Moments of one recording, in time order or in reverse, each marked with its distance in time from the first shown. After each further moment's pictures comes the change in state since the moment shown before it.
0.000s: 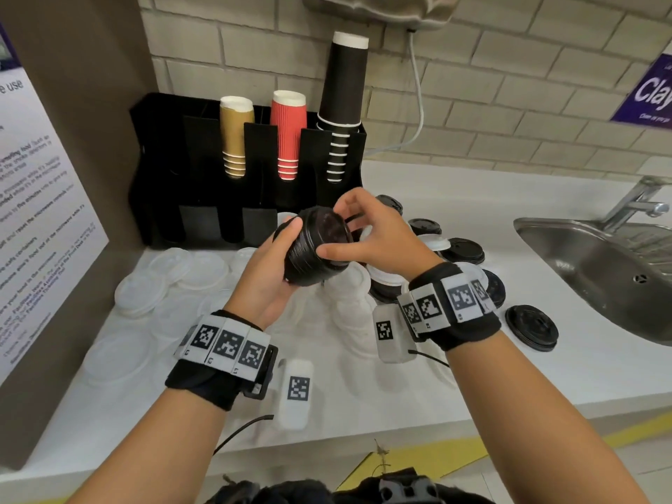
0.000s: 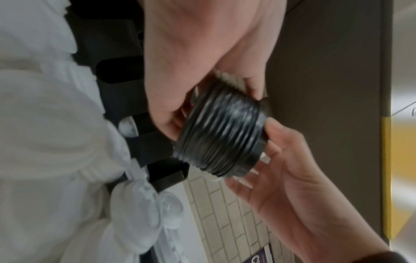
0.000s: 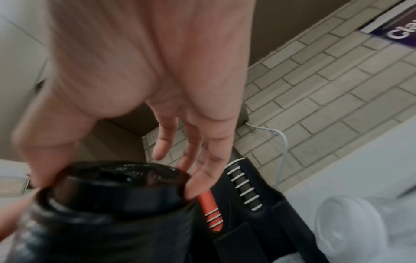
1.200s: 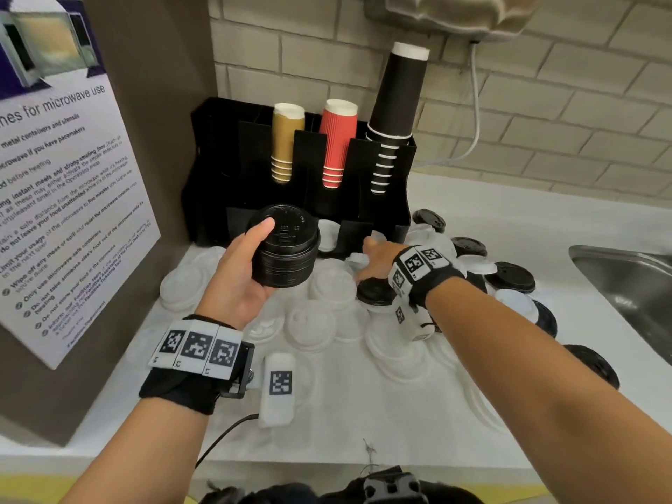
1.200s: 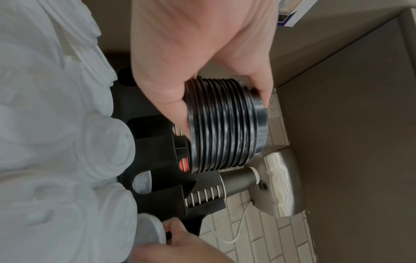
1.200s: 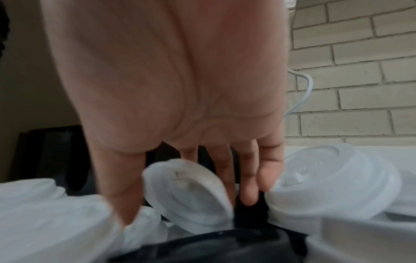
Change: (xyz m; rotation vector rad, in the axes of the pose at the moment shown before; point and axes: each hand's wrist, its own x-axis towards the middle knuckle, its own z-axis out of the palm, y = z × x) left_hand -0.008 0.033 -0.066 -0.114 0.251 0.084; right_hand 0.090 0.080 0.049 -0.850 -0.541 0.430
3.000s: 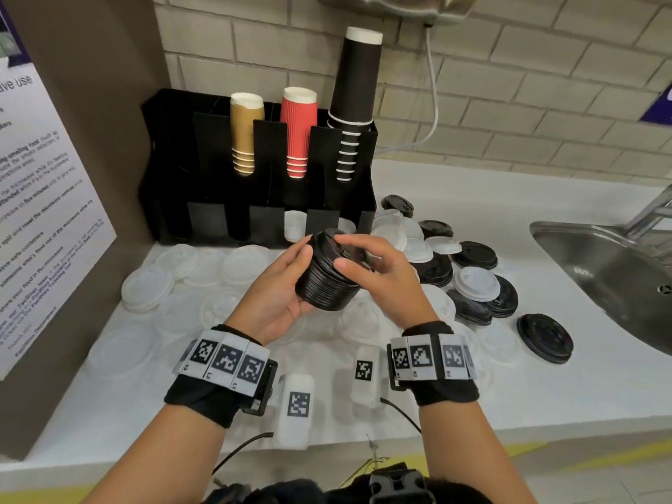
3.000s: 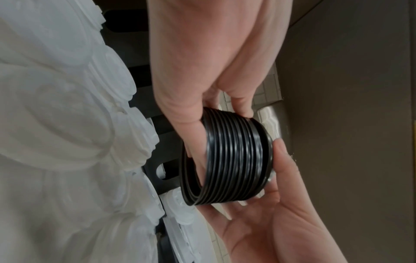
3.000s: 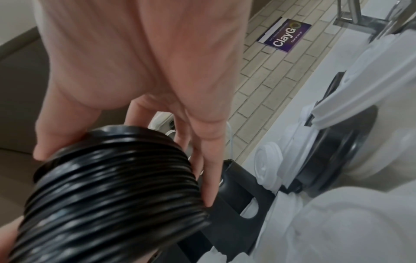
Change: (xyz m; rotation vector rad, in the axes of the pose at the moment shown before) left_hand -0.019 -0.054 0.054 0.146 -0.281 -0.161; right_hand -0.125 0.006 0.043 1.219 0.594 -0.421
